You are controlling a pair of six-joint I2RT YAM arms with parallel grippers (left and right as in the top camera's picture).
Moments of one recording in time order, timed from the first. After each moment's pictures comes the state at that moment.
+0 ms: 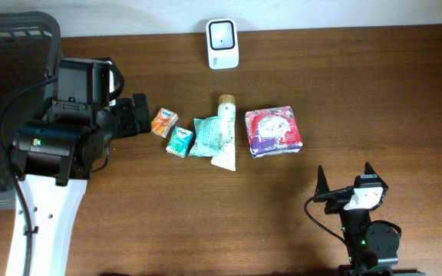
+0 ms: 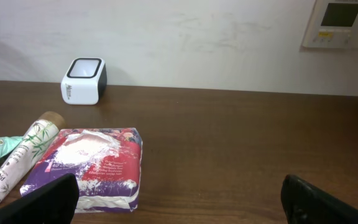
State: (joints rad) left arm -0.17 1.36 1.64 -1.19 -0.15 -0.24; right arm 0.02 0.01 0.01 -0.08 0.00 -0.03
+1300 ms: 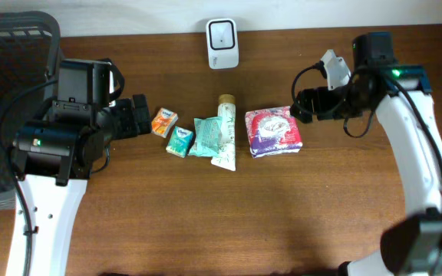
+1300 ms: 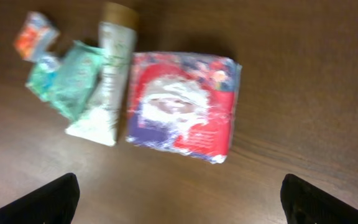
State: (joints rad) left arm -0.17 1.36 1.64 -1.20 -0.15 -0.25; right arm -0.01 1.73 1.61 -1.13 -0.39 -0.09
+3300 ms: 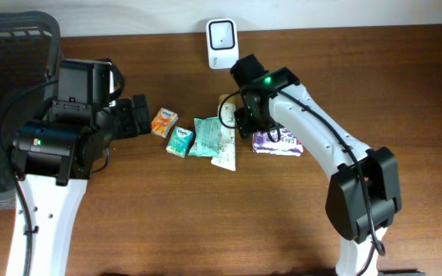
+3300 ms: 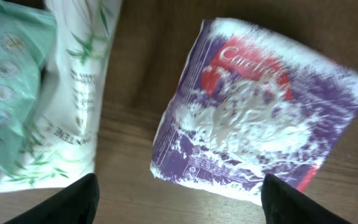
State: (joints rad) left arm -0.17 1.36 1.64 -1.20 -0.15 -0.25; right arm 0.46 2.02 1.76 -1.15 0.10 0.24
